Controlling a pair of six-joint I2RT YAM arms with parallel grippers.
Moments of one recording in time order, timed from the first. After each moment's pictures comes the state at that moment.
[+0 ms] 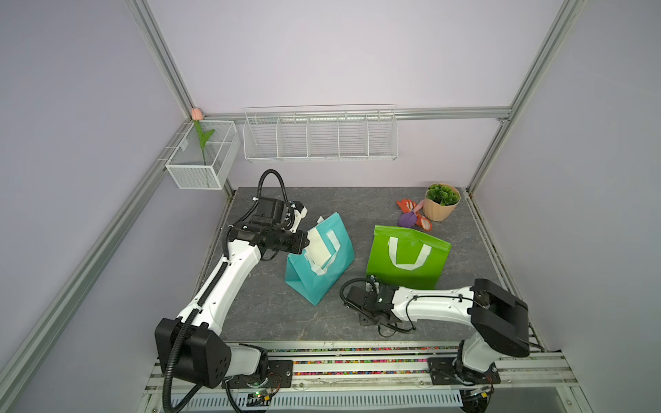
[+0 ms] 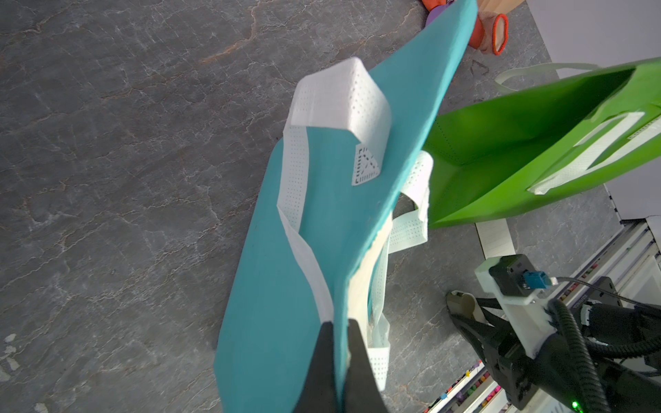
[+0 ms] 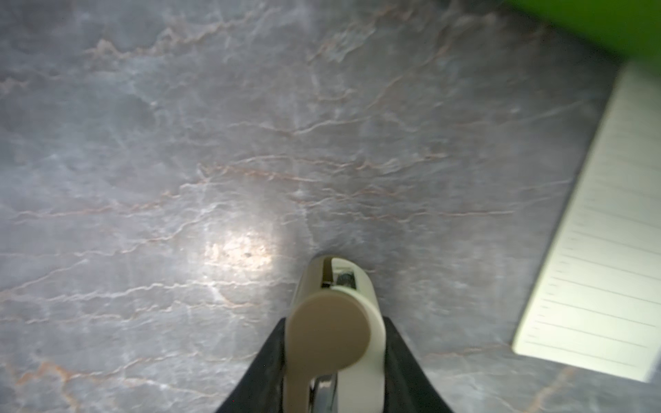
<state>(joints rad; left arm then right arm) -0.30 1.36 1.29 -0.87 0.38 0.00 1.18 1.67 0.97 -0.74 0.28 1.07</state>
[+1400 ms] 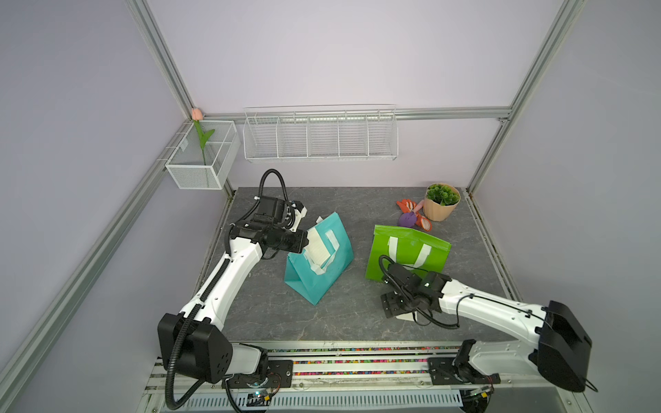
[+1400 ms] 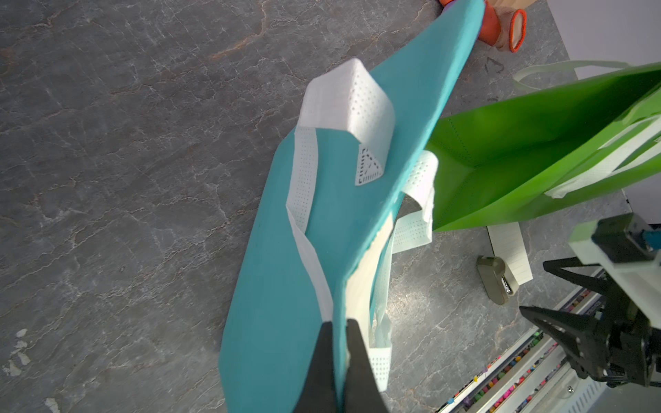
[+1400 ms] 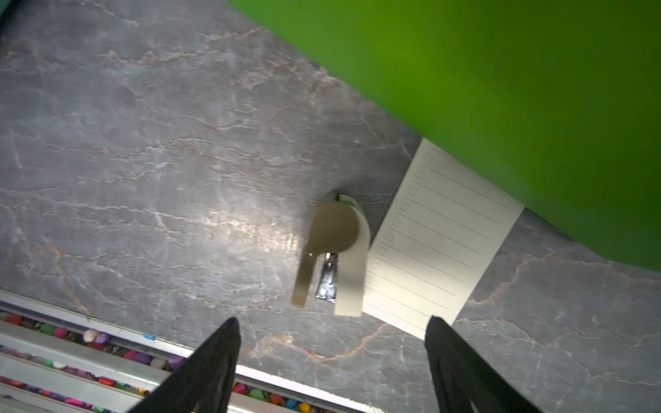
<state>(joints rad) -0.29 1.39 1.30 -0.87 0.36 0.00 0.87 1.27 0.78 -0.81 0.07 0.62</state>
